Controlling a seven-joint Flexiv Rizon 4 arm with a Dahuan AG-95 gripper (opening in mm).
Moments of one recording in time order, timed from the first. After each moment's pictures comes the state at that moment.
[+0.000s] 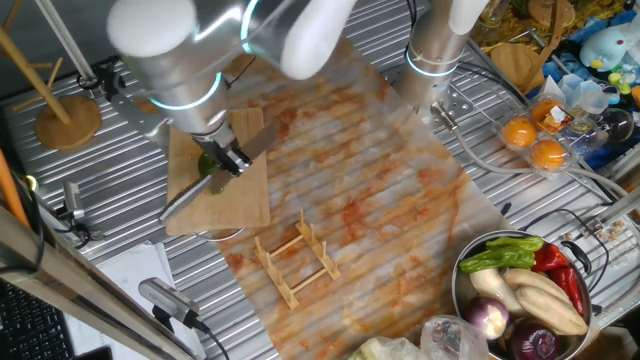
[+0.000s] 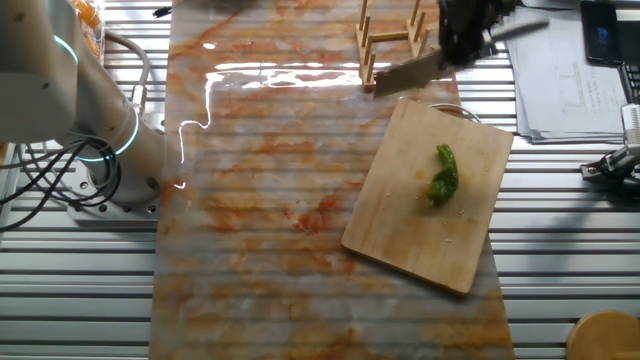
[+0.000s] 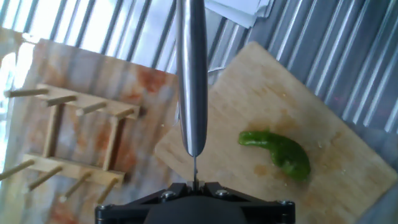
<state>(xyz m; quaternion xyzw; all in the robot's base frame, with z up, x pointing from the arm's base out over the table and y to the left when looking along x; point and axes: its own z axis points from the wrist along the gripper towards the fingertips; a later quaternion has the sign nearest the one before) 0.566 0.058 0.189 0.16 -0.98 0.04 0.06</state>
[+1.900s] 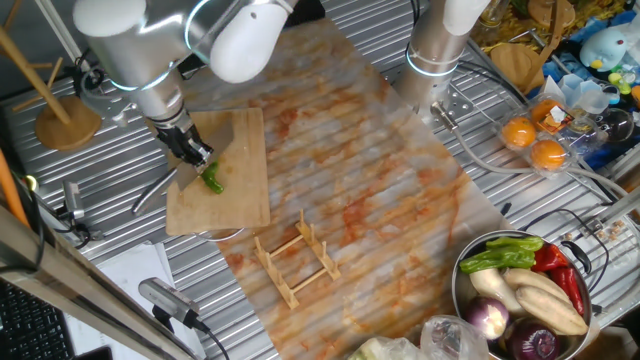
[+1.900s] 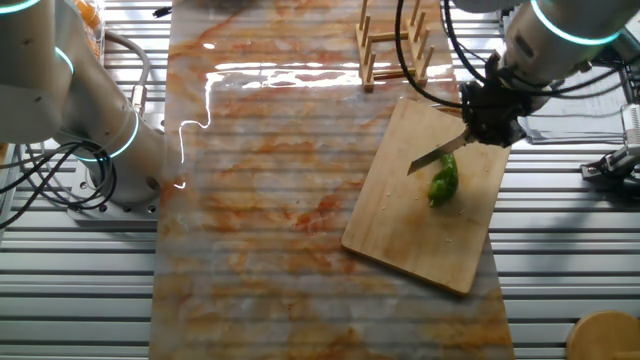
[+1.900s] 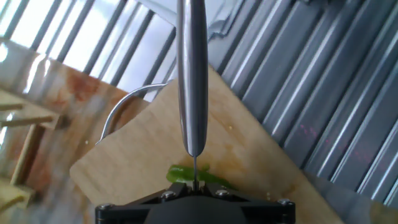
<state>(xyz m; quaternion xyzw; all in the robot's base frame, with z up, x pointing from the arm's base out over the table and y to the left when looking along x) 0.612 0.002 0.127 0.23 -0.97 -0.02 0.03</state>
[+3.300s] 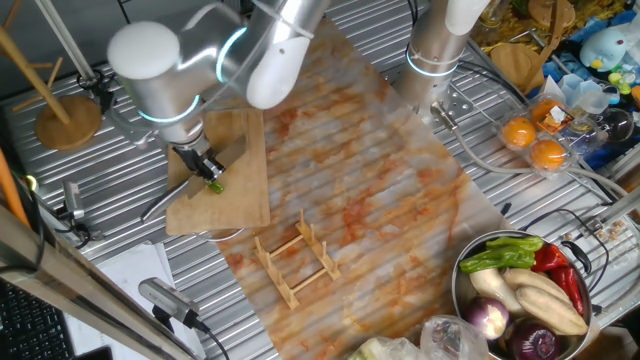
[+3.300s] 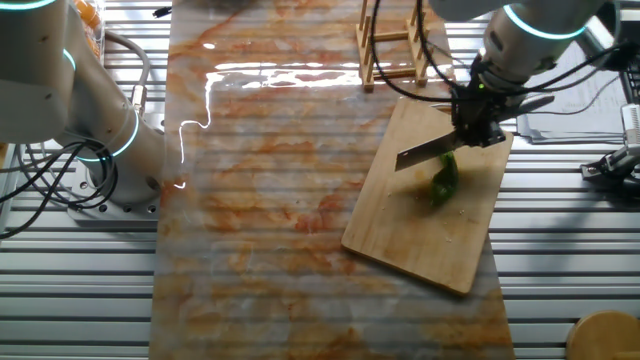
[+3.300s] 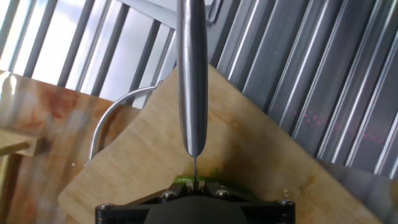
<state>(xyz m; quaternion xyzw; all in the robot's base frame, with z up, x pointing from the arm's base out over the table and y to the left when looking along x) 0.594 0.012 0.088 0.18 -0.98 0.03 0.02</state>
